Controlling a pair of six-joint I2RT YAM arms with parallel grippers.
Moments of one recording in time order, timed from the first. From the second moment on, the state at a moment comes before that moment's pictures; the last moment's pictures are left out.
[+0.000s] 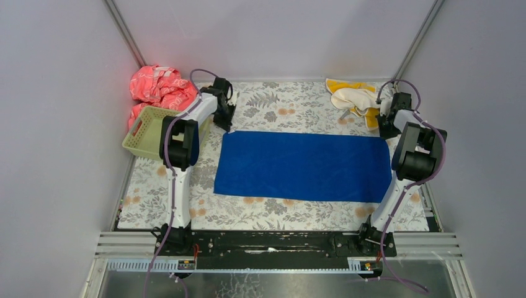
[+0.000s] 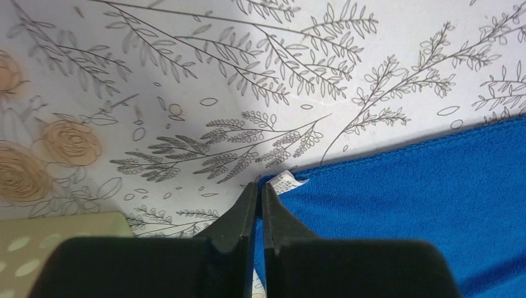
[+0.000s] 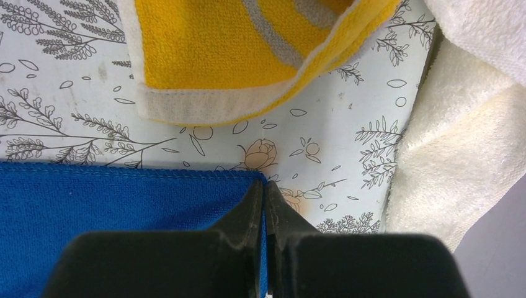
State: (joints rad) left arm -0.16 2.30 1.87 -0.80 0.12 0.04; right arm -0.31 2.05 1.41 -0.45 0.01 -0.42
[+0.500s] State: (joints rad) left arm -0.11 2.29 2.02 -0.79 0.09 0.03; right arm -0.31 2.05 1.49 -0.39 -0.05 -0.40
